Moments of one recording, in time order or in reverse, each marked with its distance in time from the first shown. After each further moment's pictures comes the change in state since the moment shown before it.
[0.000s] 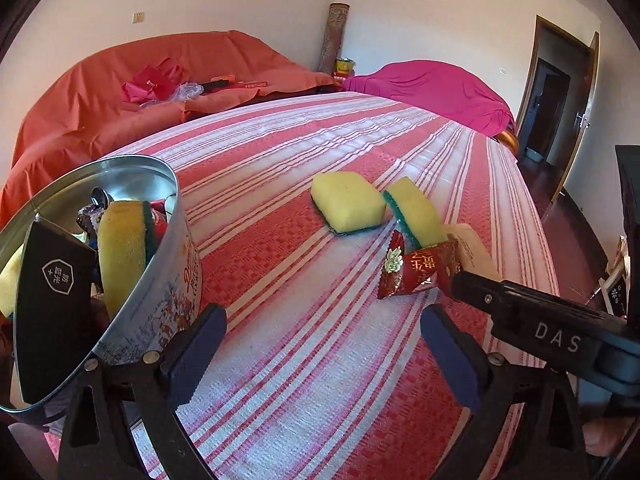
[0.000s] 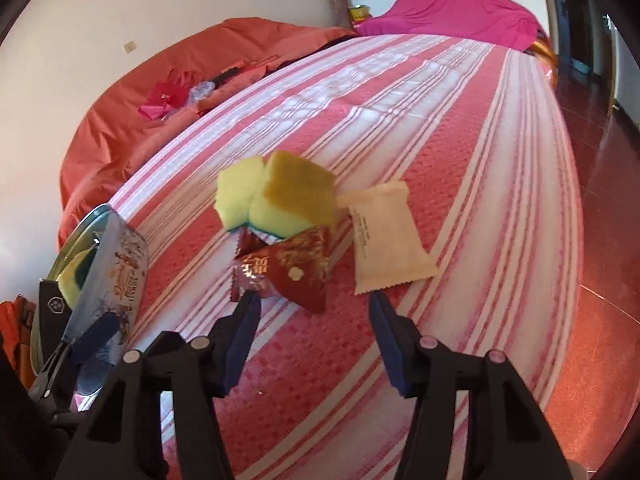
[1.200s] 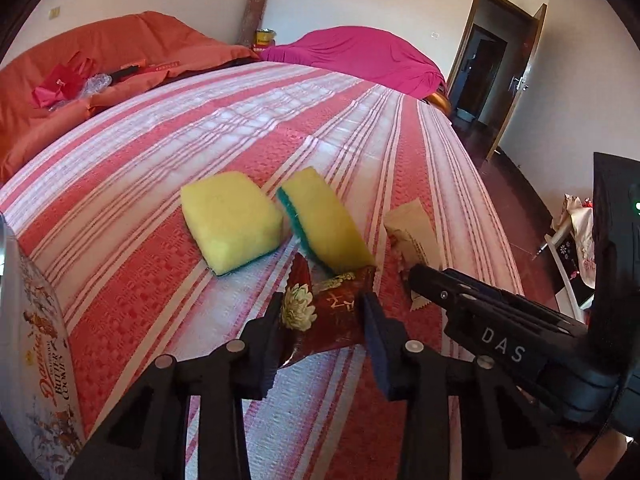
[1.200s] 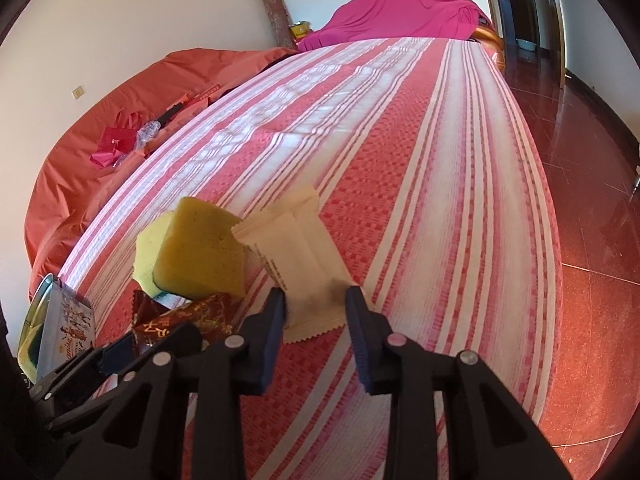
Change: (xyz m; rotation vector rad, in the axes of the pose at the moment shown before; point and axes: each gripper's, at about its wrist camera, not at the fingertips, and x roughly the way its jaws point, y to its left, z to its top) left arm 0.052 -0.038 0.031 0.116 0.088 -0.233; right arm 0.023 -0.034 0.017 0.151 -0.058 -0.085
